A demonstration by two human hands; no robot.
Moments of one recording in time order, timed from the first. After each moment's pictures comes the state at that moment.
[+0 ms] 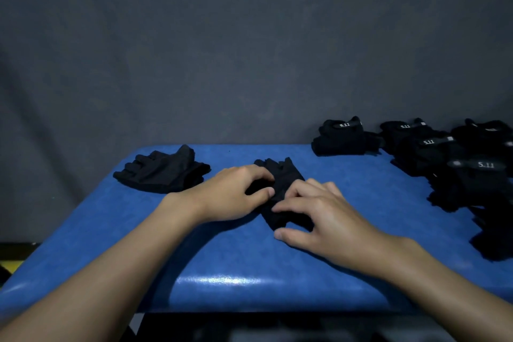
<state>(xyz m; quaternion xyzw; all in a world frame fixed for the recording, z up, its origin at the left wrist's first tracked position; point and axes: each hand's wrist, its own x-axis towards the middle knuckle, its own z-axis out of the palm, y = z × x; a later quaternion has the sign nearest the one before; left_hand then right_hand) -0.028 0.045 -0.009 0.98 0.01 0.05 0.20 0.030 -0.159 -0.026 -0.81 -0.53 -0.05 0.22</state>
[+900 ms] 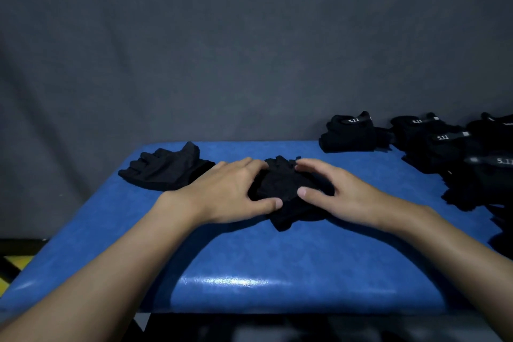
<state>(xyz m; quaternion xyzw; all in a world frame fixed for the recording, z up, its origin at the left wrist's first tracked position) -0.035 0.053 -0.004 1.00 0.01 0.03 0.08 0.084 -0.157 -0.026 -0.83 -0.45 0.09 0.33</state>
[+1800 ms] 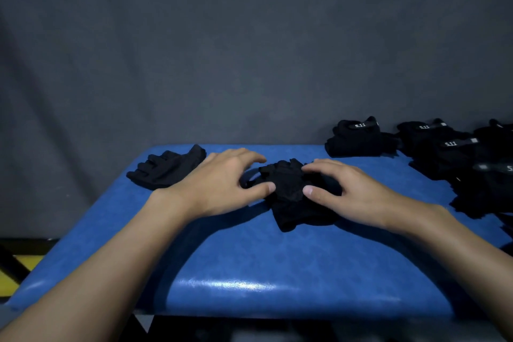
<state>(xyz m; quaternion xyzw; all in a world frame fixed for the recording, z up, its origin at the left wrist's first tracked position) -0.047 0.067 0.011 0.99 0.03 0.11 0.12 0.072 -0.153 -0.003 -0.85 -0.46 0.01 0.26</state>
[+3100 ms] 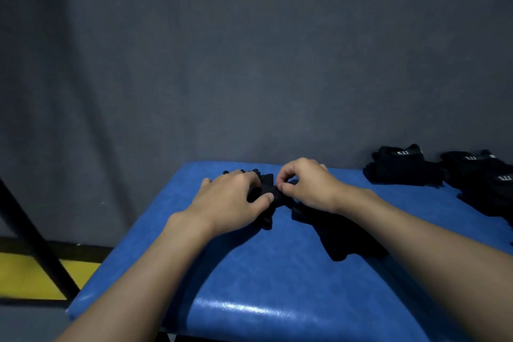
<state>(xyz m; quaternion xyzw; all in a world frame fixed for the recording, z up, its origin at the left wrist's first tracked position) -0.071 0.114 0.005 0.97 0.17 0.13 0.11 0.067 -0.014 0.012 -0.86 -0.46 0.01 0.23</state>
